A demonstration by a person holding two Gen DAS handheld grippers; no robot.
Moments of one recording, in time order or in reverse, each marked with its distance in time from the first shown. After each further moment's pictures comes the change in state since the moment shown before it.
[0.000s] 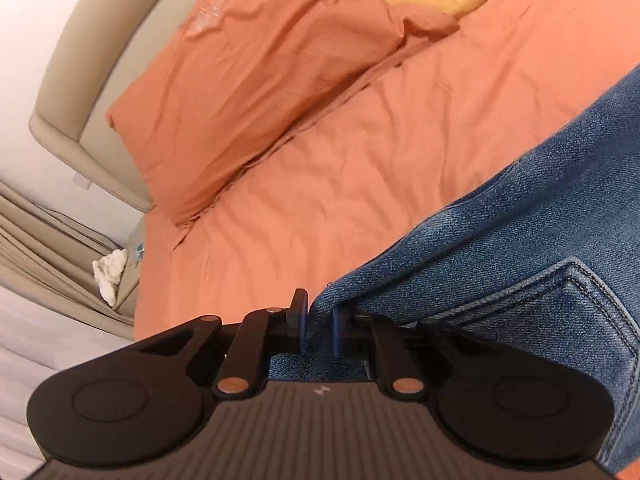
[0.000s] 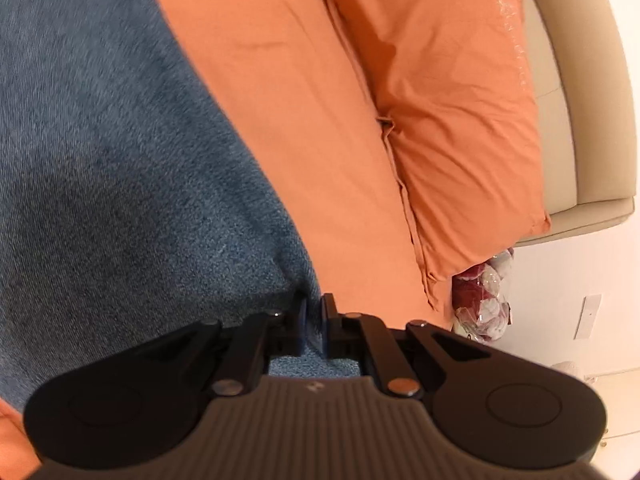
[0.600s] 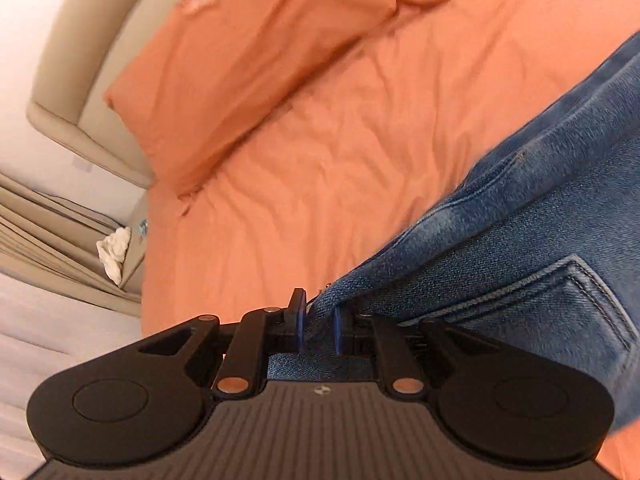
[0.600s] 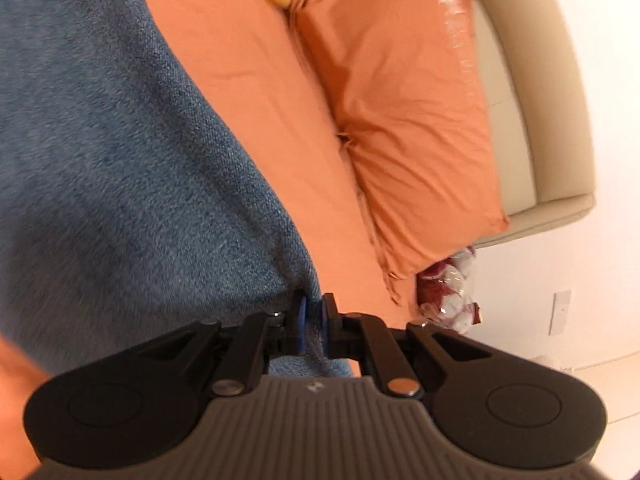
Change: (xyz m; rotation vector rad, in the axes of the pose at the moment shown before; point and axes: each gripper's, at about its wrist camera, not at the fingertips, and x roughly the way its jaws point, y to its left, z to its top) left arm -0.012 0.000 -0.011 0.032 0.100 0.007; right arm -0.037 -0.004 -0.025 0.038 -0.056 -0.074
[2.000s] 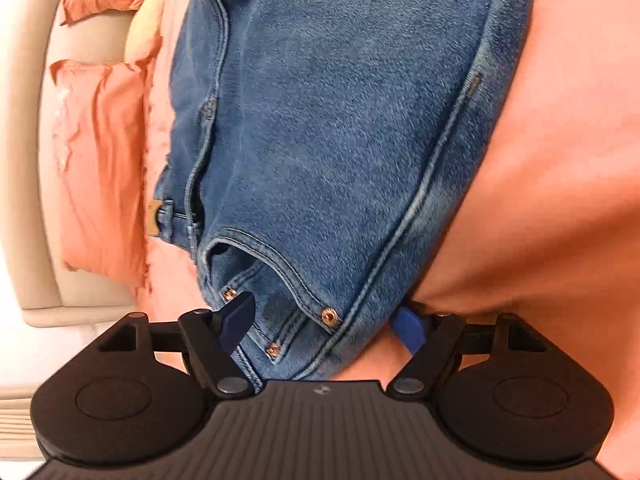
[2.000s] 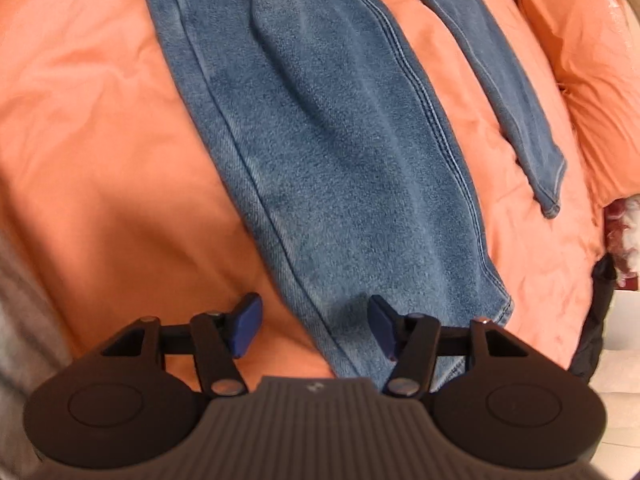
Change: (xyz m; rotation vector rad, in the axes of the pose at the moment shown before) left arm -0.066 -0.131 -0.290 0.750 -0.216 0.073; right arm -0.211 0.177 -0.236 -0.099 -0.021 0.489
